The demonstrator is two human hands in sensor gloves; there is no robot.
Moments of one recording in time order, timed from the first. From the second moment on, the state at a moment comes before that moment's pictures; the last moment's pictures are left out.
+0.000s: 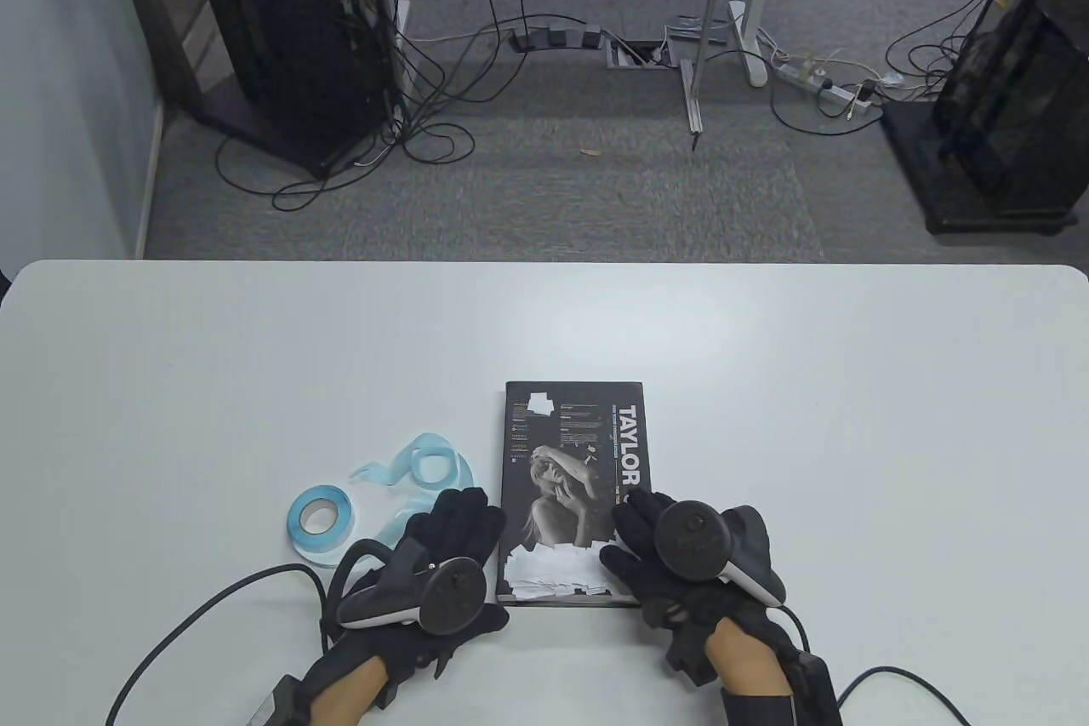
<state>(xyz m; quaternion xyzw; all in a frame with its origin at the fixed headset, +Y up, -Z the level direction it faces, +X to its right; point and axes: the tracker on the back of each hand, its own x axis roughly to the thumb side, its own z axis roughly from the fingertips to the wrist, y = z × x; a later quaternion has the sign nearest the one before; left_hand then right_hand) -0.140 -0.737 -0.265 -0.11 -0.31 -0.02 0.94 0.119 -0.729 -0.299 0.18 0.03 0.96 0.22</state>
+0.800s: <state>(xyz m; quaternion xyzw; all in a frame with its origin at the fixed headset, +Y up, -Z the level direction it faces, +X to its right) -0.117 -0.749 -0.259 -0.14 -0.33 -0.02 0.93 0.059 -0.770 -0.291 0.25 0.16 0.94 0.16</state>
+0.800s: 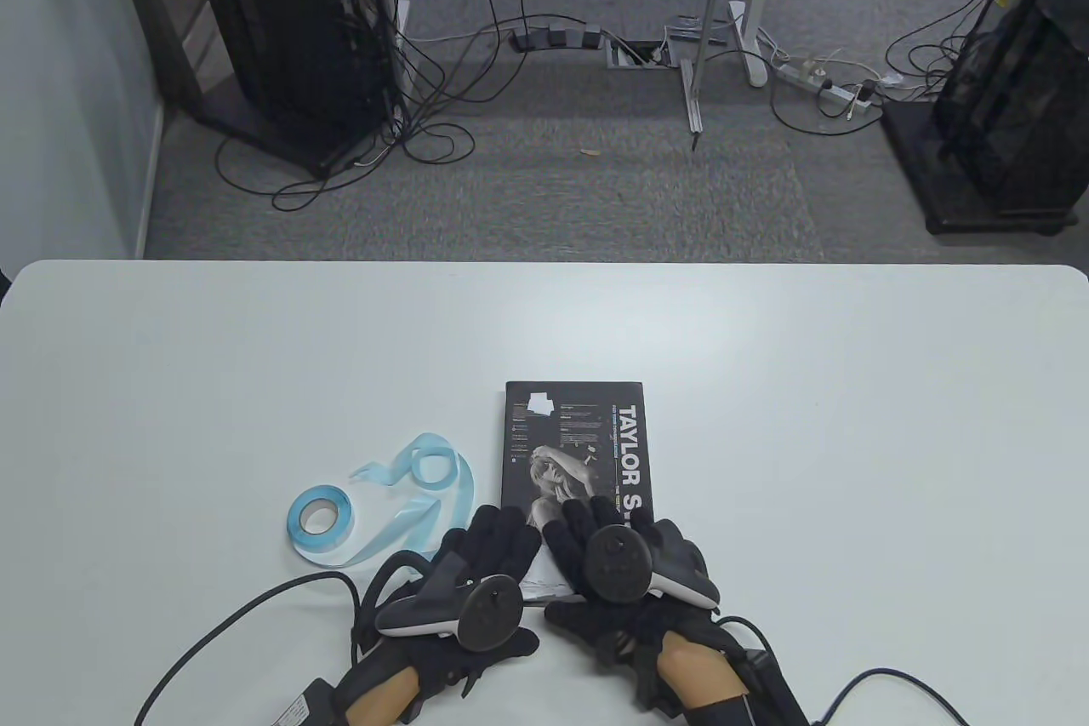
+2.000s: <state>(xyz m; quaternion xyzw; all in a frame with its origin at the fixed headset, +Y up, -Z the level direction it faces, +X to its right) -0.120 -0.750 -0.259 -0.16 -0.33 -0.02 0.93 0.193 -0.771 -0.330 -0.02 0.15 0.95 0.26</state>
